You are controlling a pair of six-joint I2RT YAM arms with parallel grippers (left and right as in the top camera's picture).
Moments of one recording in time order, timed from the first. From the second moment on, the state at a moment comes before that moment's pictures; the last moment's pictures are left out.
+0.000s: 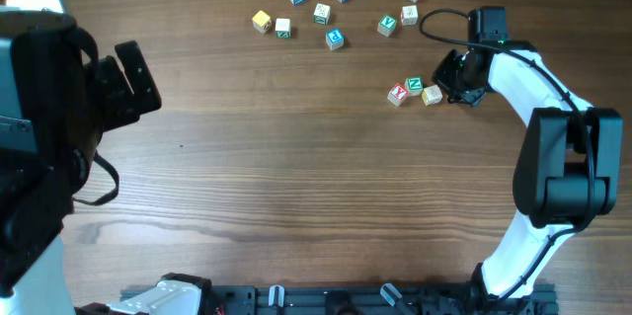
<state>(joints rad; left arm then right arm) -0.20 1.39 2.31 -1.68 -0.43 -0.34 -0.01 2.01 1.34 -0.61 -0.12 0.64</state>
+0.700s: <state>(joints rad) -0.20 1.39 2.31 -1.68 -0.43 -0.34 -0.01 2.01 1.34 -0.60 -0.13 0.63</state>
